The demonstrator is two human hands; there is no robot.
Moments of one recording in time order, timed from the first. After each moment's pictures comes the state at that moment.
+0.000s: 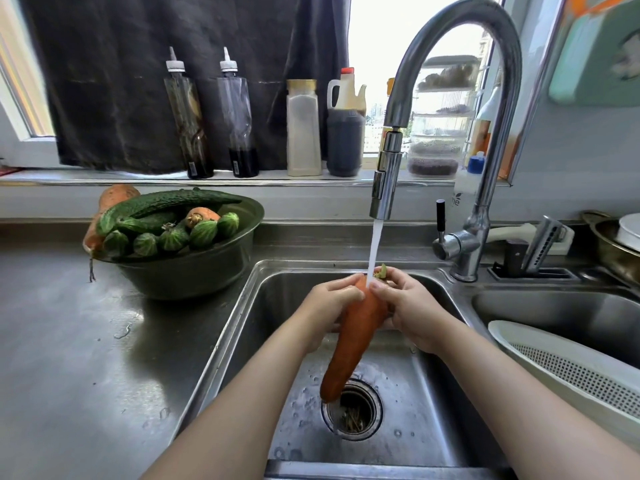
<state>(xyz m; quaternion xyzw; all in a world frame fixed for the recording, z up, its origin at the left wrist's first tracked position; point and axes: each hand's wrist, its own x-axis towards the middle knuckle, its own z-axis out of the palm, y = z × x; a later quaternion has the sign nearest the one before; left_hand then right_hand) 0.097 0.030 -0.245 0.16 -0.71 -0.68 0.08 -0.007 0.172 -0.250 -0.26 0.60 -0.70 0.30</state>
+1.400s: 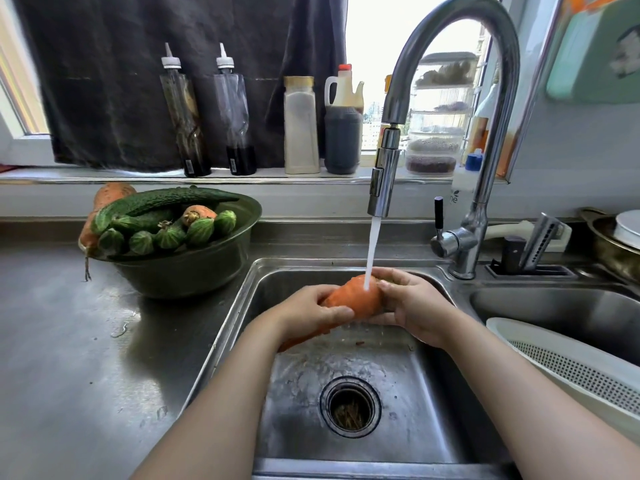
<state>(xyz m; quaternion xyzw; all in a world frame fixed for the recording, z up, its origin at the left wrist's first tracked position) 0.108 -0.010 -0.251 0.09 -0.86 -0.50 0.01 -0.011 0.178 -0.244 -0.20 0.58 -0.71 0.35</state>
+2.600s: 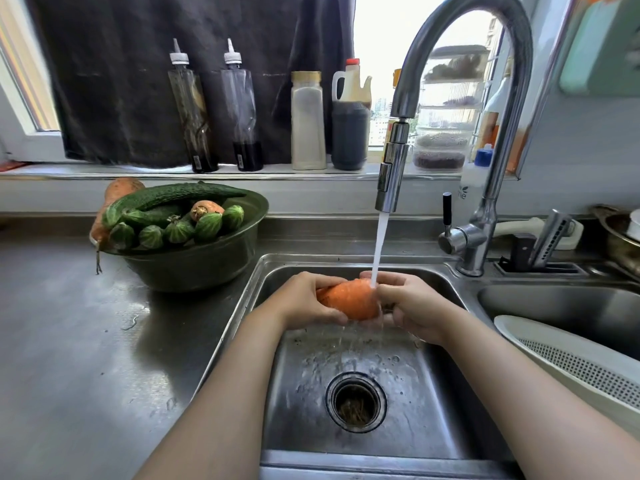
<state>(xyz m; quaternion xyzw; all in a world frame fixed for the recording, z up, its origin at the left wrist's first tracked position) 0.113 -0.025 -0.246 0.09 -0.92 -0.39 0.06 0.005 0.170 -0.239 -0.22 0.61 -0.67 0.37</state>
